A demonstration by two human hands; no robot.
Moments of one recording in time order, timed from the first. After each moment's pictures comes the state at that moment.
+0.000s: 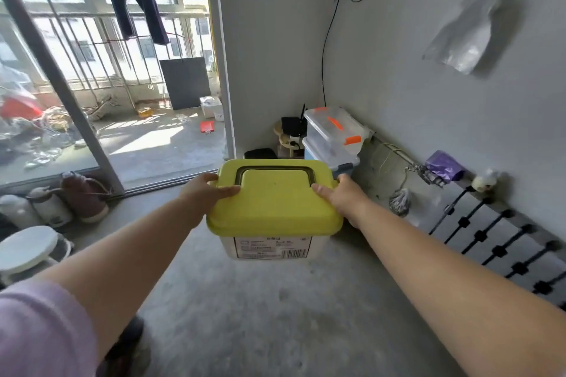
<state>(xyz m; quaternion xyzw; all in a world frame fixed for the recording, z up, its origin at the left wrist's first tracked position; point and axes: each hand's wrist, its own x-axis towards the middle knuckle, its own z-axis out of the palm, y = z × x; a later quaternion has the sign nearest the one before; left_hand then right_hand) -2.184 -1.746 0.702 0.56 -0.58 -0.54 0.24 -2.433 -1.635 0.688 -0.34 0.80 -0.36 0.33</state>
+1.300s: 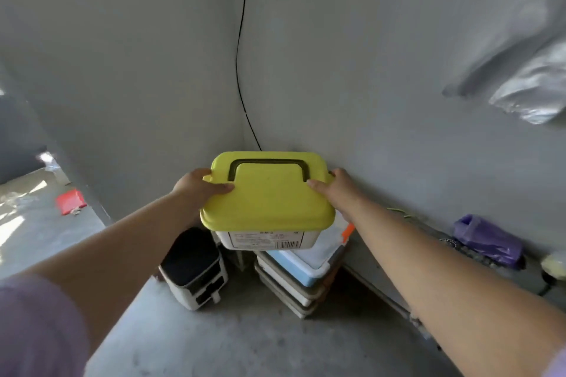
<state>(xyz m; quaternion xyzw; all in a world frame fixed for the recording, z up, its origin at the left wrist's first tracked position) -2.625 -2.379 0.667 0.42 -0.69 -0.58 0.13 -2.797 -2.158 0.659 -0.14 0.85 -0.45 0.22</state>
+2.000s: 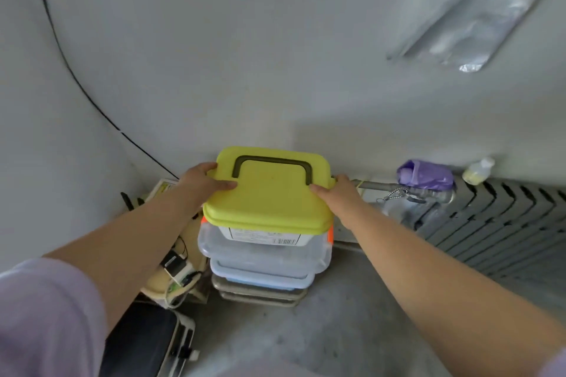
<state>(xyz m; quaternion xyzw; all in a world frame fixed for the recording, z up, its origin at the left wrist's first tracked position) -2.894 -2.473 0.609 0.20 -0.80 -0.56 -0.12 -2.894 -2.192 0.601 0.18 0.86 -0.46 0.10</state>
